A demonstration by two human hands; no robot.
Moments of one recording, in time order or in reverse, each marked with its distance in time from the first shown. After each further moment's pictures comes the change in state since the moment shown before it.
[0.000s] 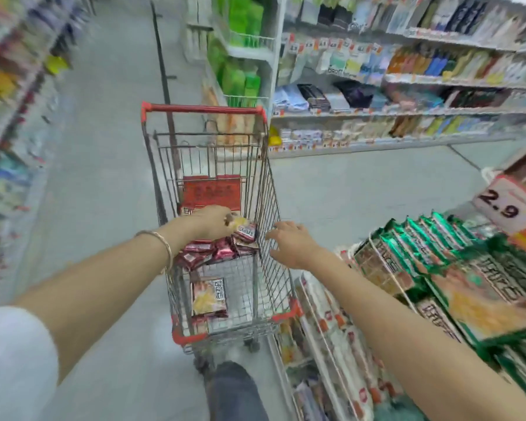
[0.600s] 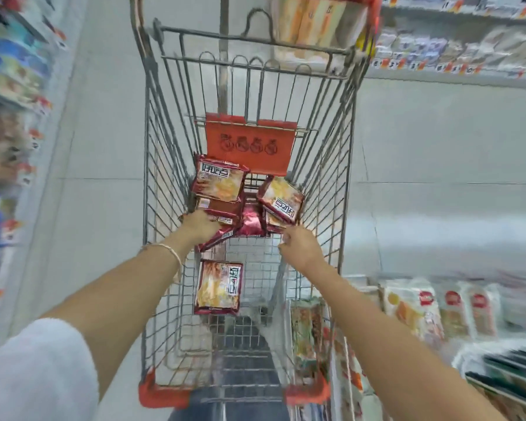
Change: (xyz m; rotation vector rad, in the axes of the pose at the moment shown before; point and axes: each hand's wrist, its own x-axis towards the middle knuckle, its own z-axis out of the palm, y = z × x) left_hand 0.192 -0.156 0.137 -0.610 -0.060 -0.769; right_hand 0.250 0.041 0.135 0.462 -0.187 0.151
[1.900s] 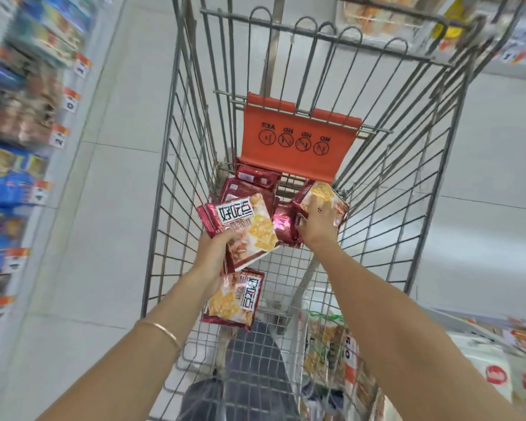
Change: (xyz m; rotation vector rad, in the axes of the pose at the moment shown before) left_hand -0.003 -0.029 0.043 -1.265 0.036 -0.185; right_hand 0.183 0.021 0.087 -0.250 -0.008 0.084
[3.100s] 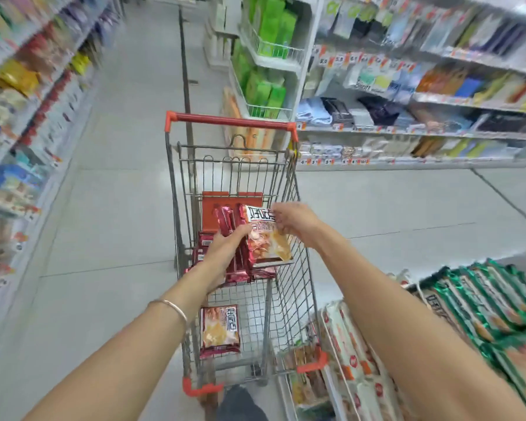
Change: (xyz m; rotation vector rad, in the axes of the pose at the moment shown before) left_hand -0.233 0.078 -0.030 0.408 -0.543 0.319; right_hand -0.348 -0.045 -0.232 1.114 0.150 -0.056
